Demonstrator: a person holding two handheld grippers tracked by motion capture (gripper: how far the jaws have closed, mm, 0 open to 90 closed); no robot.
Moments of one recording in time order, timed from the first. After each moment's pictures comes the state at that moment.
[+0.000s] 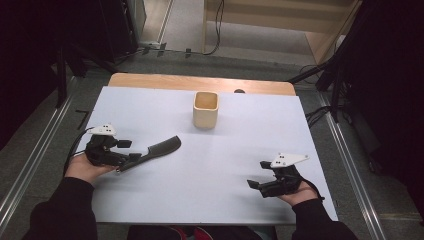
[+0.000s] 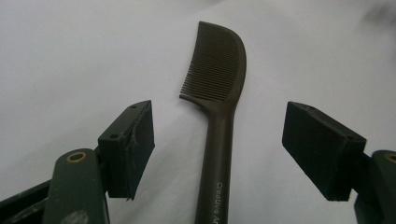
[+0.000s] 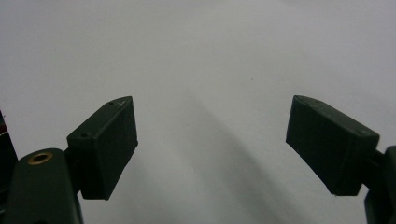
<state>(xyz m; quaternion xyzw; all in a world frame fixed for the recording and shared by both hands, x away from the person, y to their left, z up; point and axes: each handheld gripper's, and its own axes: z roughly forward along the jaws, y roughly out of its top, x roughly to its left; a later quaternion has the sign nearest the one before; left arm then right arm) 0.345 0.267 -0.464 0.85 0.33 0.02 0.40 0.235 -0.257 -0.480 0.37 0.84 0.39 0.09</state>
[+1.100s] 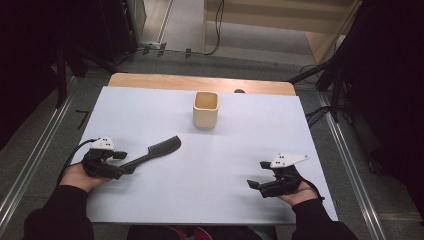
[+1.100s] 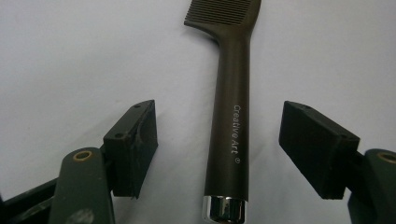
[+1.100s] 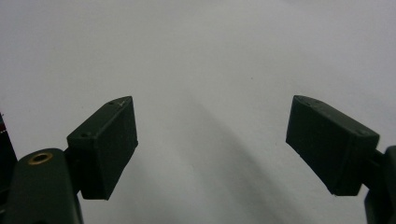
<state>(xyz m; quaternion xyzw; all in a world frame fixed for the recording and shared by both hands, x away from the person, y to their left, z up) 0.328 0.280 -0.491 0.88 0.31 0.04 0.35 0.235 -0.257 -0.481 0.37 0.84 0.39 0.09</state>
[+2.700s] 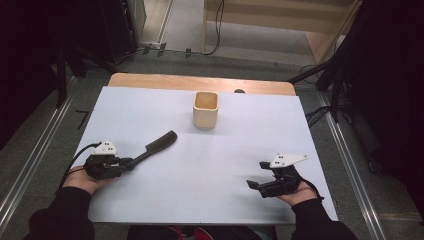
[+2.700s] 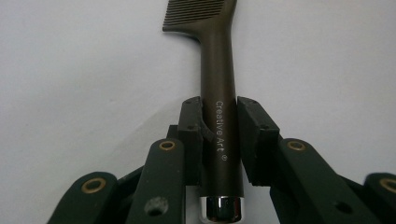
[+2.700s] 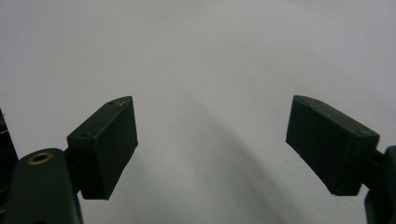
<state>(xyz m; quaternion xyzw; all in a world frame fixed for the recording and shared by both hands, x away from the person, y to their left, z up) 0.315 0.272 -0.493 0.88 0.32 0.08 0.35 0.236 -0.256 -0.481 0.37 0.84 0.39 0.09</state>
